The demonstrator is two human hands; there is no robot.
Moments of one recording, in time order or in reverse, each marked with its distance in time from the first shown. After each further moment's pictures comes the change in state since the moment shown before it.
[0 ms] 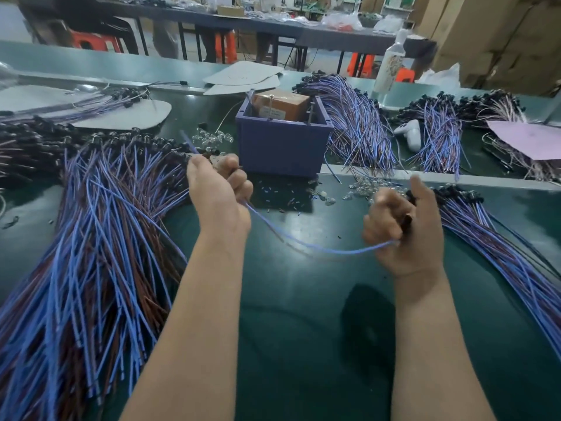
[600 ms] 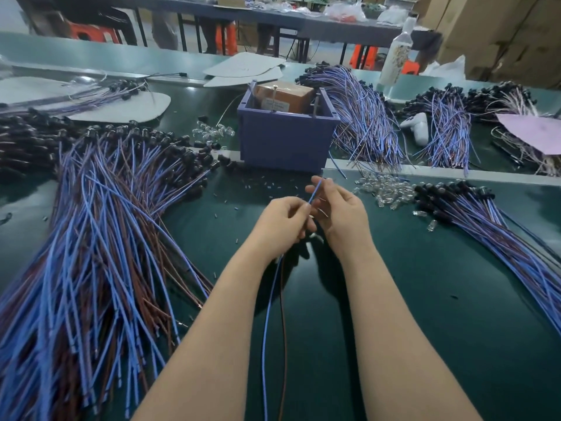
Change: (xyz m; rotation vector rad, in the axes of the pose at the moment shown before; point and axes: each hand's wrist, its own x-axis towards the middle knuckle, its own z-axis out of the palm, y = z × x) left_hand -0.001 -0.066 -0.032 1.111 -0.625 -0.001; right_hand 0.054 0.070 0.021 -0.280 0.387 -0.029
